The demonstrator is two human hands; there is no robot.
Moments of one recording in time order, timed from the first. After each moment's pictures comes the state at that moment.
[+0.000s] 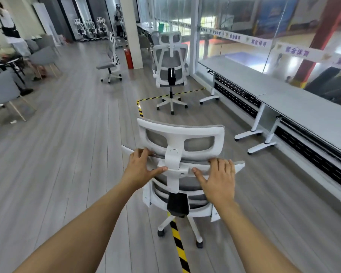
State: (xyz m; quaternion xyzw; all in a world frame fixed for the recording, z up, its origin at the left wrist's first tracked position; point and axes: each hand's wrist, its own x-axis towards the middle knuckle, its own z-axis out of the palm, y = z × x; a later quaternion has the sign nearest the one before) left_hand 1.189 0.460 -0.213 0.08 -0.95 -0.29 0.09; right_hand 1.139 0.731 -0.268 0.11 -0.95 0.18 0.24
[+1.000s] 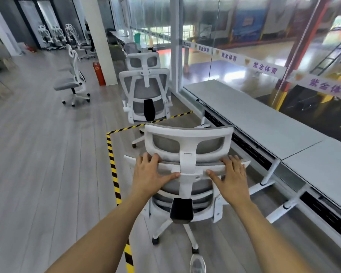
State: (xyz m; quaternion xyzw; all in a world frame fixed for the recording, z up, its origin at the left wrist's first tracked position) left_hand 0.331 0.355 -0.208 0.05 -0.97 -0.18 0.15; right_hand 0.287 0.643 -0.257 0.07 -0.94 0.29 0.16
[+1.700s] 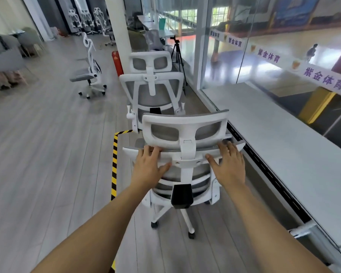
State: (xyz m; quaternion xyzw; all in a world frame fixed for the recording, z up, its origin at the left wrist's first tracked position) left_hand -0.062 0.337 -0.211 0.11 -0.97 -0.16 0.16; right_hand -0.164 0.596 -0.242 0.10 -0.96 0.25 0.12
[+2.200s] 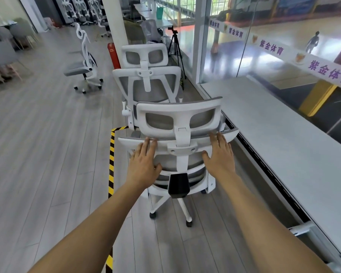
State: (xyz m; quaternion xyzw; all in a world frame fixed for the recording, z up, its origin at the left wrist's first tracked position) left_hand -0.105 0.331 -0.219 0.11 -0.98 -0.13 0.07; right_hand -0.217 0.572 -0.235 0.13 -0.95 0.27 0.05
